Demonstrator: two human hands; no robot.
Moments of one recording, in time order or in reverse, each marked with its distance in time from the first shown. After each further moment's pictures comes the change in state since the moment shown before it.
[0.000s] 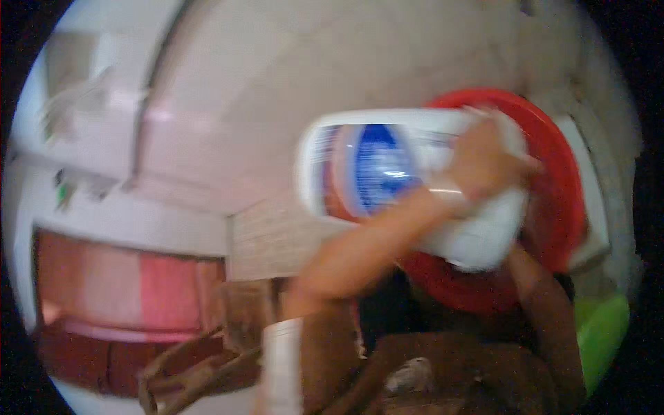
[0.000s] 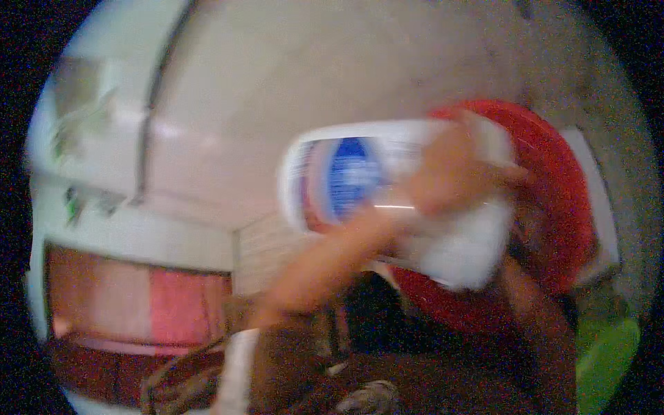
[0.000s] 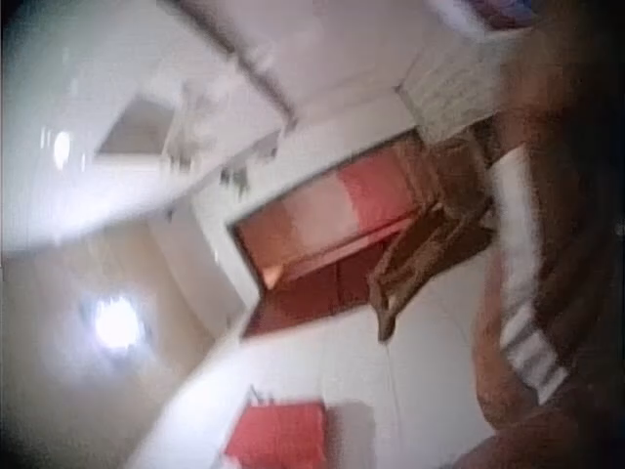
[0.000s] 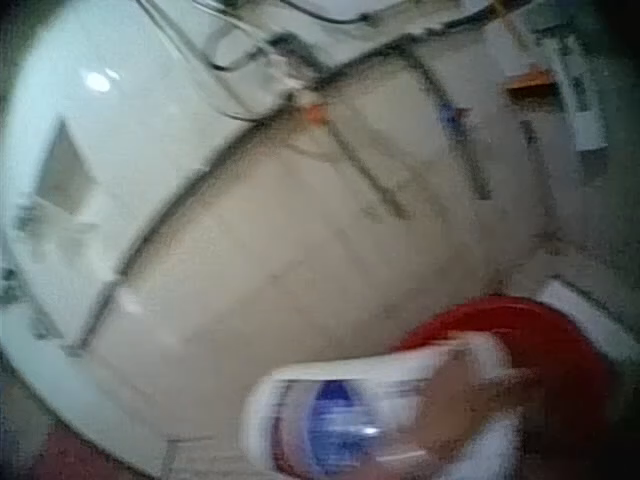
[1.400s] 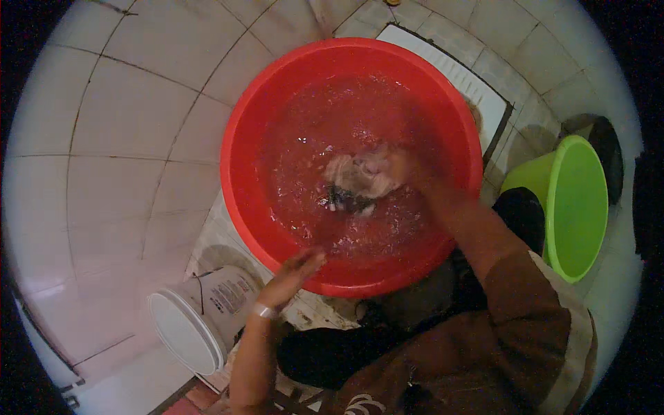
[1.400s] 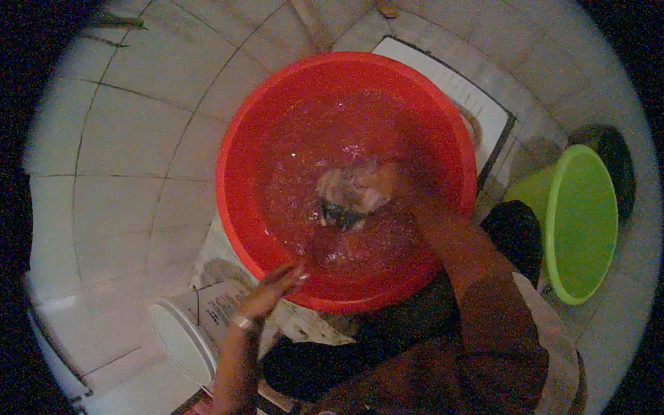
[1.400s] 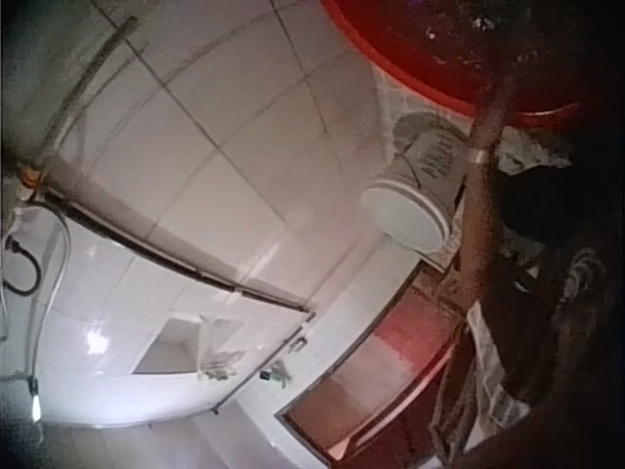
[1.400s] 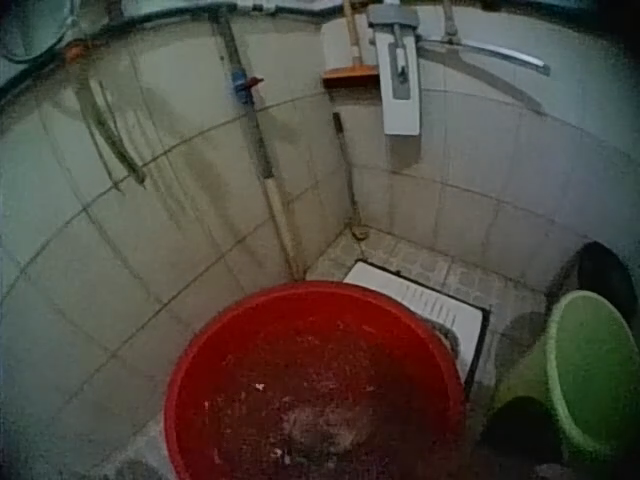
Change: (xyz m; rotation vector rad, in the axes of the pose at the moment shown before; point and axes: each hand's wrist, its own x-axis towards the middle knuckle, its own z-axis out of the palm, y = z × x) left_hand -0.132 -0.218 0.837 -0.700 -0.975 -0.896; right_hand -0.286 0.569 -0.872 -0.937 0.928 -0.075
